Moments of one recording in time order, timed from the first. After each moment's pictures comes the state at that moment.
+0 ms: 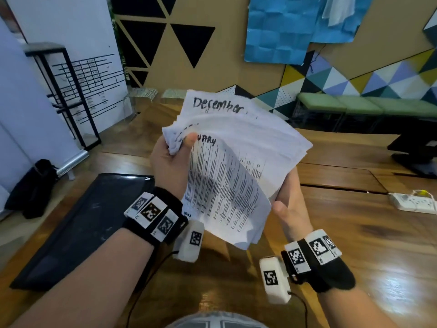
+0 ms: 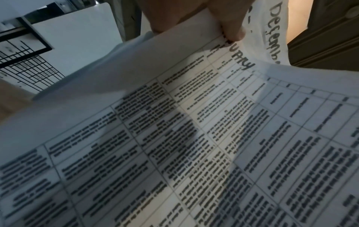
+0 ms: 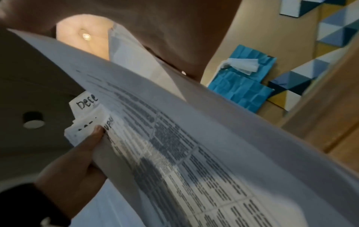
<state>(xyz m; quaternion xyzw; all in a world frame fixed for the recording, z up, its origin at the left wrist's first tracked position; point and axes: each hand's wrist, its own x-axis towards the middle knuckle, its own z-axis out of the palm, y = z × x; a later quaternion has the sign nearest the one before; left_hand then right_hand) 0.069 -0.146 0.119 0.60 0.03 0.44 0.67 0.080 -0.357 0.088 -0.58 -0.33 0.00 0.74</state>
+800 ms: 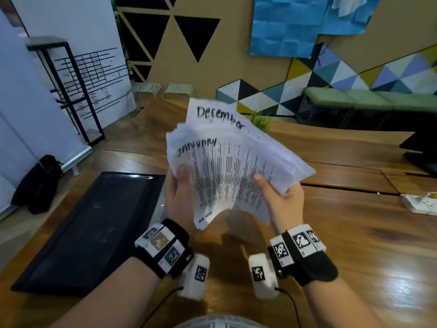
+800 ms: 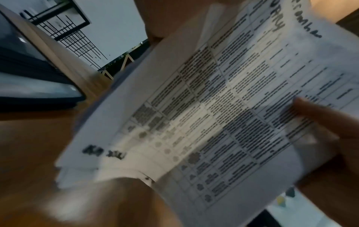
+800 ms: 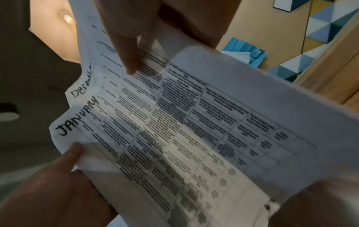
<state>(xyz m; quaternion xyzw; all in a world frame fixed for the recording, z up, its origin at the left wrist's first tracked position) 0.056 -0.156 0.058 0.53 0.12 0.30 0.78 0.101 -0.329 0.073 -0.66 -0.14 -0.09 0.73</state>
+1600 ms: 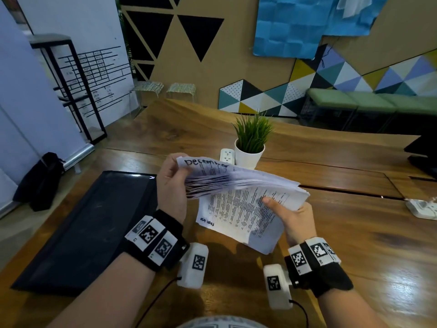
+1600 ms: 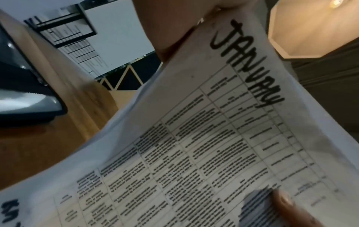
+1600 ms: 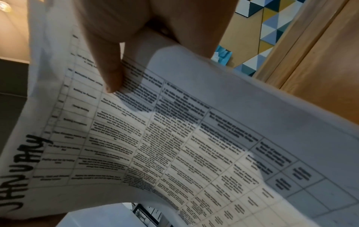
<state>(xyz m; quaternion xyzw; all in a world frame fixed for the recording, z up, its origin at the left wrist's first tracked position) 0.065 -0.134 0.081 0.58 0.07 0.33 0.74 0.107 -0.356 0.047 -0.64 -0.11 0.03 0.76</state>
